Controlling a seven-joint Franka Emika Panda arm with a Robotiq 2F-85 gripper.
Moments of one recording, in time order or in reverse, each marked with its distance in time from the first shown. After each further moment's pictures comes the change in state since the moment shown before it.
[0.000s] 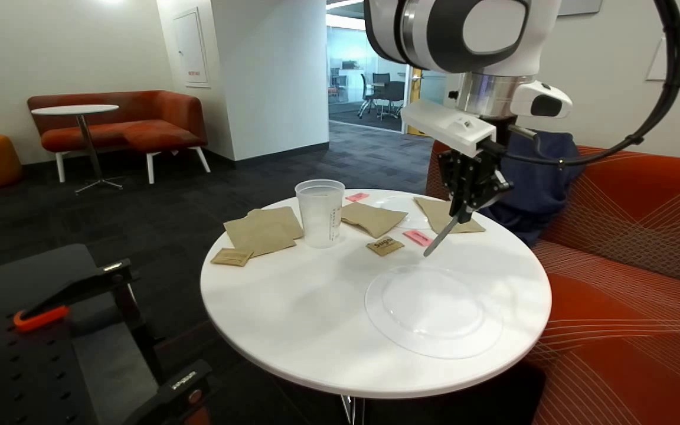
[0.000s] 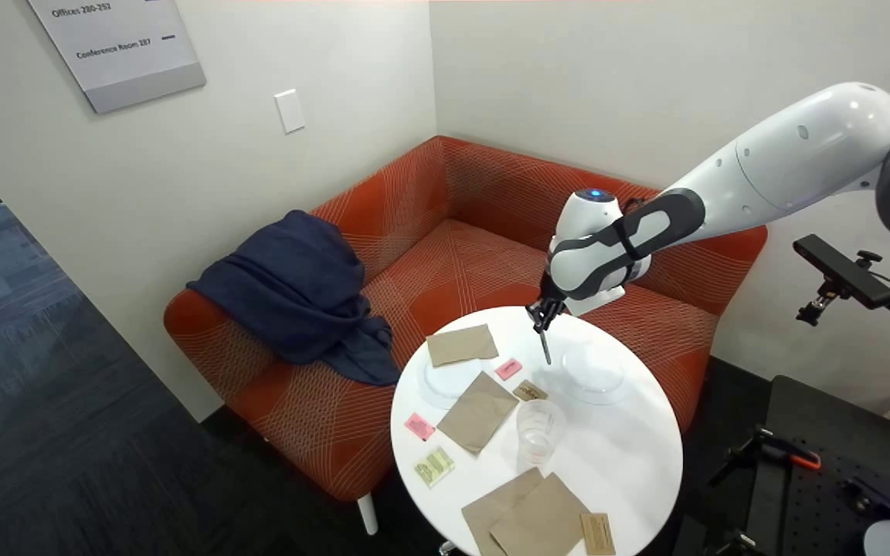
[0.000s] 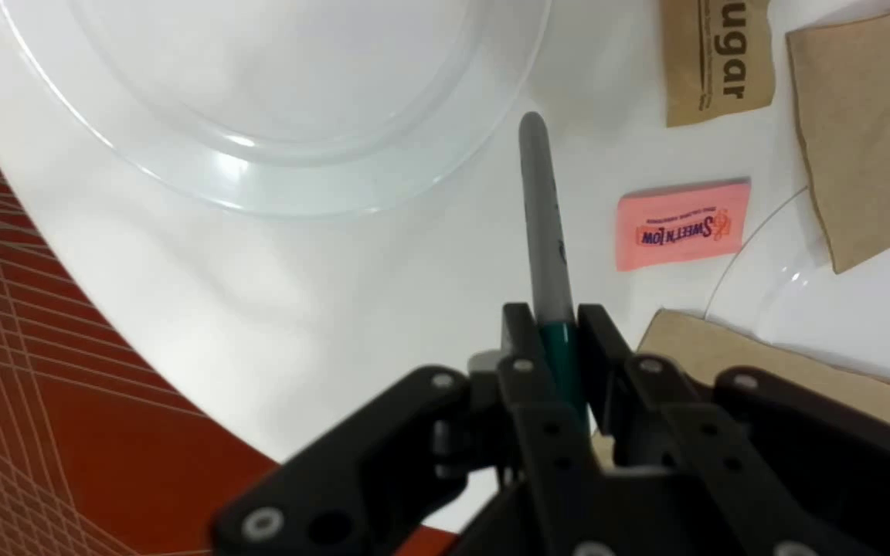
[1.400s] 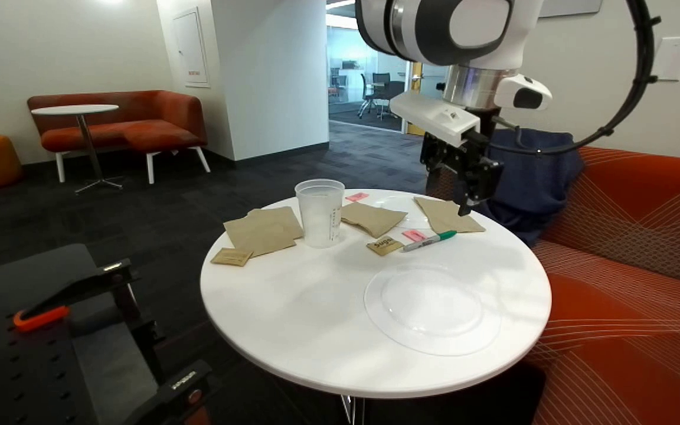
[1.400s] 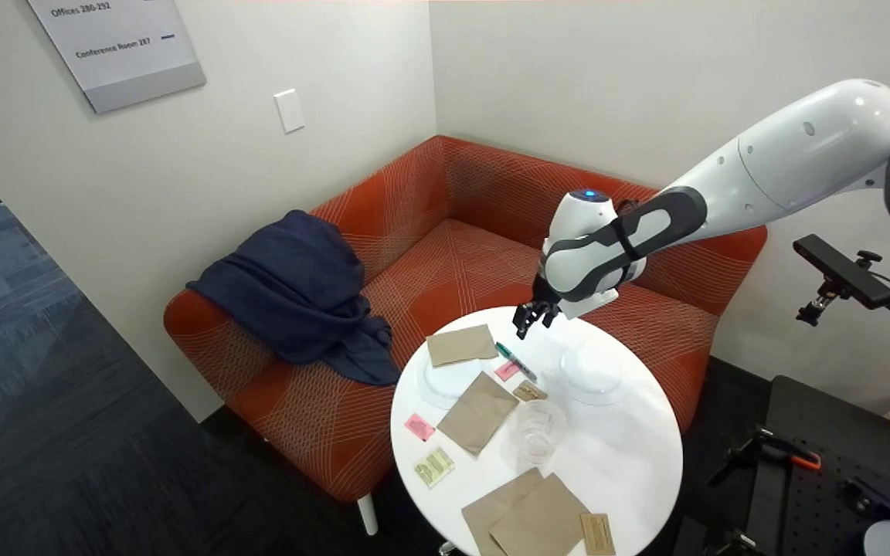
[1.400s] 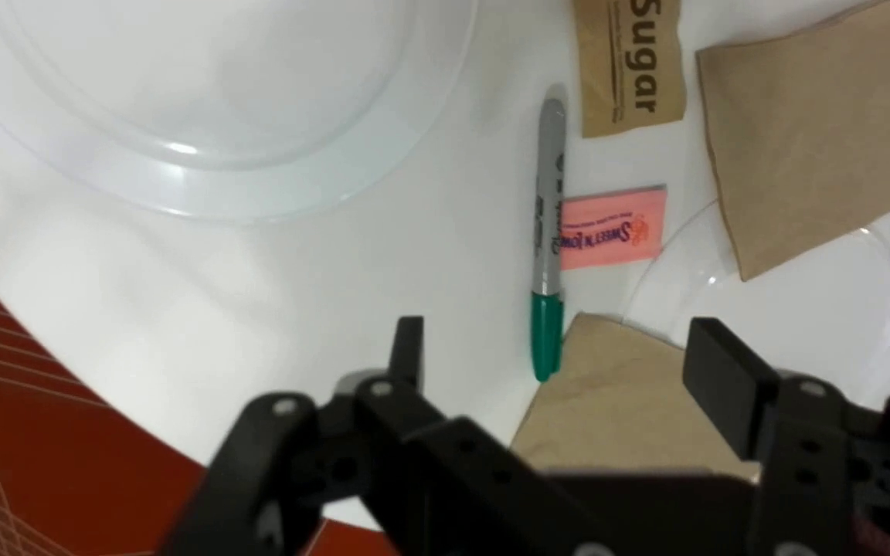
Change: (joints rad) arm -0.008 -0.017 0.050 -0.001 0.004 -0.010 -0.003
